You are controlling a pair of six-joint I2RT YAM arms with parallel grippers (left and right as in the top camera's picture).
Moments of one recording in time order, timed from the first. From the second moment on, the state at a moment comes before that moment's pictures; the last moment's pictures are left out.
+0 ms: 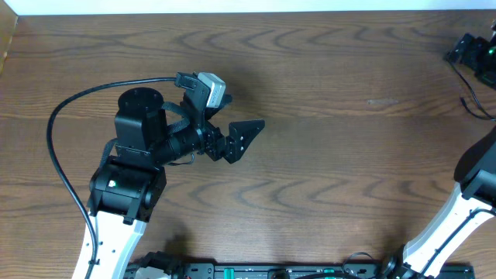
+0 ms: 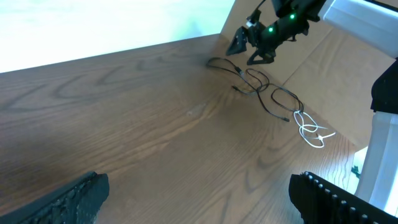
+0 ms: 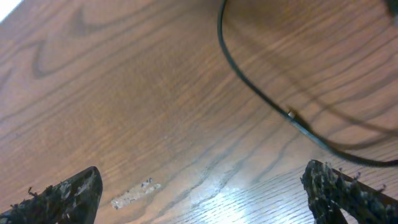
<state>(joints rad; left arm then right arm) -0.25 1.03 1.06 -0.45 0.71 -0.12 -0.45 2.22 2.10 -1.05 -0.21 0.15</state>
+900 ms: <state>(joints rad) -0.25 1.03 1.06 -0.44 0.73 -0.12 -0.44 2.28 1.93 -0.80 -0.05 0.23</state>
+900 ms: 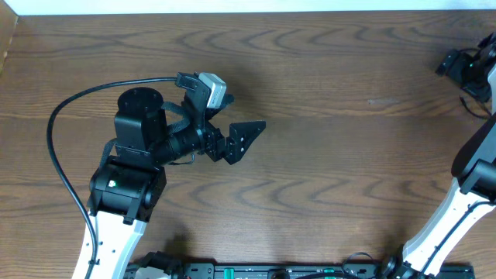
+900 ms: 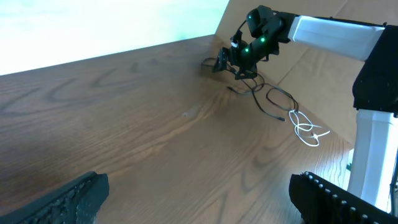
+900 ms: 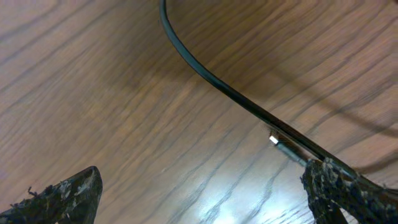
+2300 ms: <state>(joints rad) -0.25 1.03 1.06 -0.44 0.72 -0.12 -0.58 2.41 2.26 -1.16 -0.43 0.20</state>
